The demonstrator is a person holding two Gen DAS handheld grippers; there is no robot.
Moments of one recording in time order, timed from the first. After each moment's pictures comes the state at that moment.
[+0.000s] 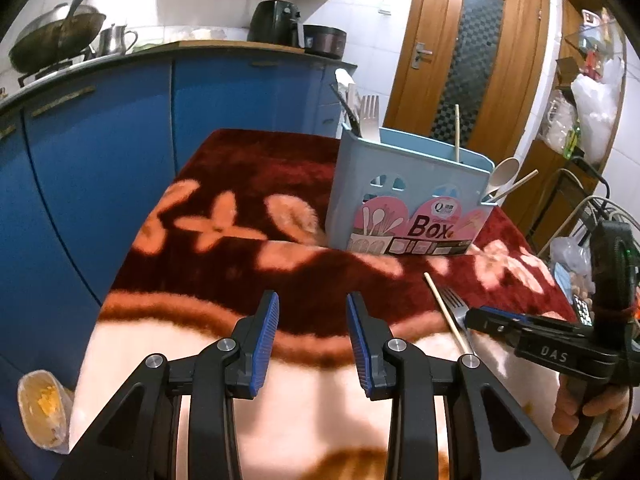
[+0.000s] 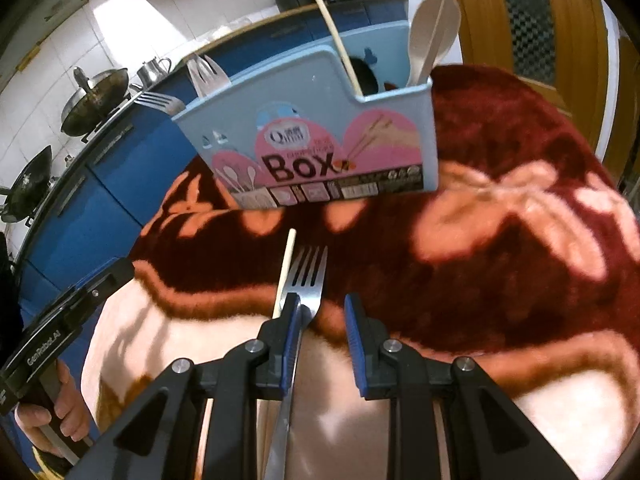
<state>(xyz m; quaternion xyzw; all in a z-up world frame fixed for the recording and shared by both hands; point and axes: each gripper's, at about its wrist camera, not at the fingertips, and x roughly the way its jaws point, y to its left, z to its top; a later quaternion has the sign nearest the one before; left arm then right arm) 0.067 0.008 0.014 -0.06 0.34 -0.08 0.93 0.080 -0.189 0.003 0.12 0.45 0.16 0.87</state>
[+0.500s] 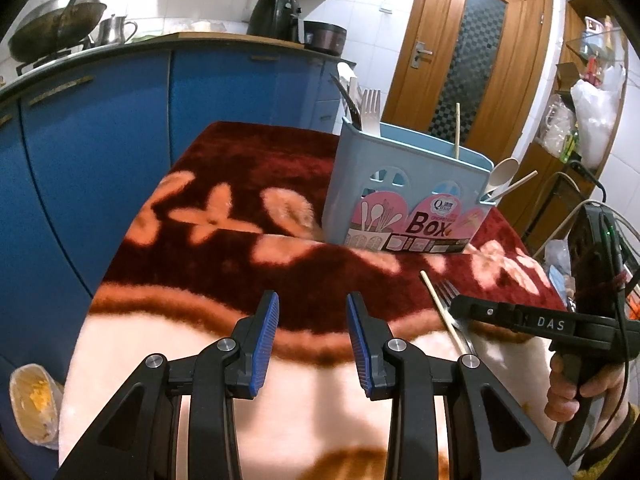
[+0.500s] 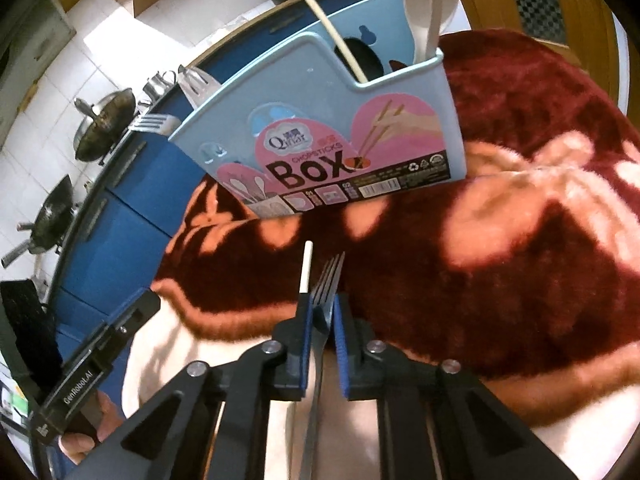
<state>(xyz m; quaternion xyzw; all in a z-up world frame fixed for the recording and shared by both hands) 0.069 0.007 0.010 -0.07 0.35 -0.09 0.93 0.100 -0.197 -0.002 0.20 0.46 0.20 0.84</state>
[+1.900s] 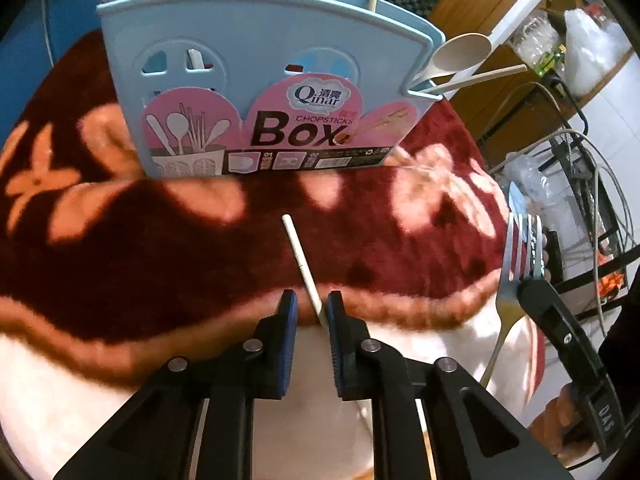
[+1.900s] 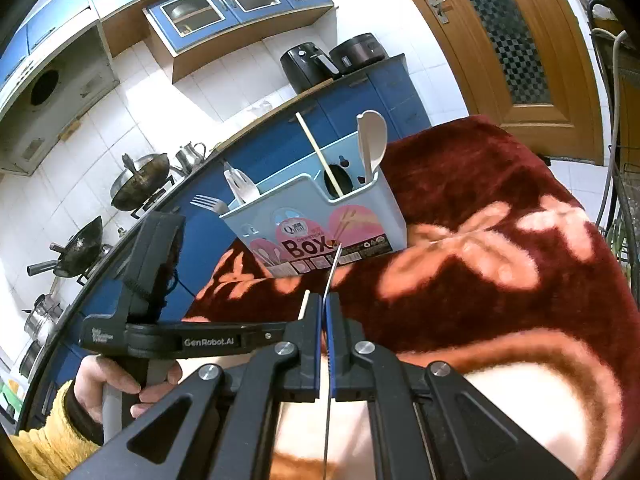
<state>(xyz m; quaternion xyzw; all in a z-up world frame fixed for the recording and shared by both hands) 0.143 -0.107 -0.020 -0.06 0.56 -0.20 0.80 0.030 -0.257 0.043 0.21 0.31 0.20 0.90</state>
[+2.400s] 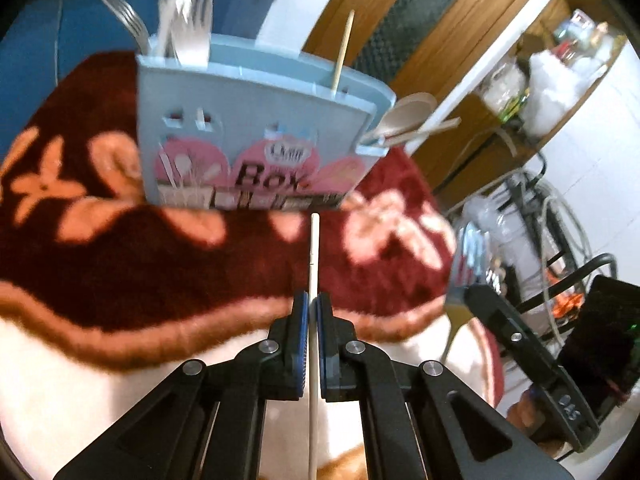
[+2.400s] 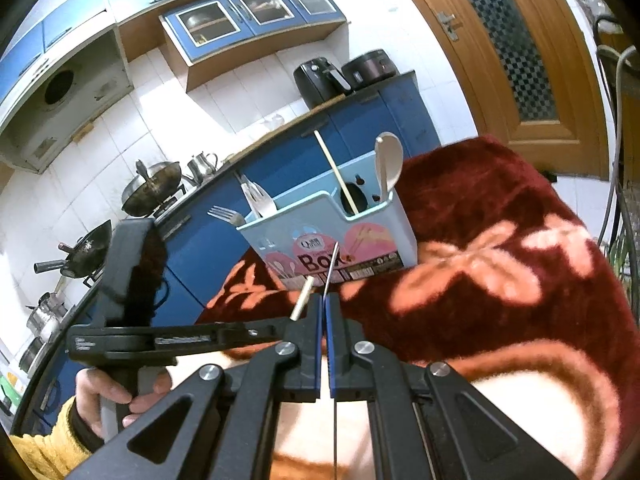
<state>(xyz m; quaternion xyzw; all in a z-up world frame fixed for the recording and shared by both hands) 0.108 -0.086 0.015 -0.13 0.46 -0.24 0.84 0.018 -0.252 0.054 0.20 0.27 0.21 0.92</state>
